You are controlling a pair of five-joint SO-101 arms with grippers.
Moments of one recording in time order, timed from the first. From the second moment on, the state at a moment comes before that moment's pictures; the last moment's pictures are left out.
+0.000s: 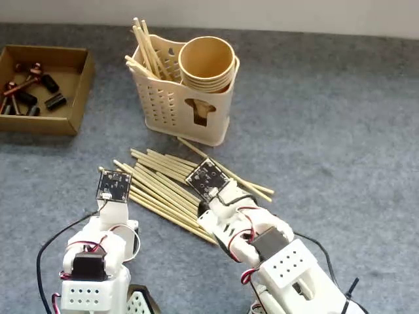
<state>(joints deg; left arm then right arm) -5.2 -104.3 96.0 77.1 -0.3 -40.4 -59.9 75.0 39.5 15.6</state>
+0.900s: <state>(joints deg) -5.2 -104.3 96.0 77.1 -0.3 -40.5 -48.2 72.2 39.6 12.7</state>
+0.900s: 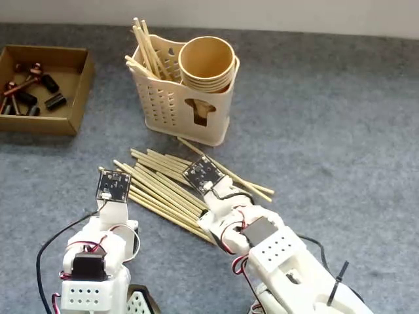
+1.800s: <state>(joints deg) -5.2 -104.3 96.0 77.1 -0.3 -40.5 -47.9 68.0 45.4 12.7</state>
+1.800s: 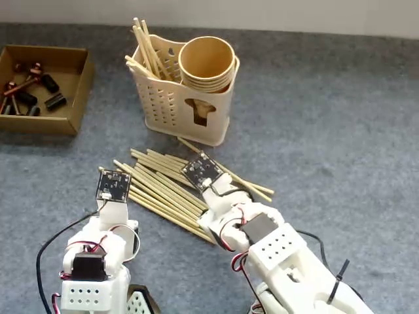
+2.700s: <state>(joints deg) -5.2 -104.3 96.0 77.1 -0.3 -40.5 -35.3 57.9 47.8 12.7</state>
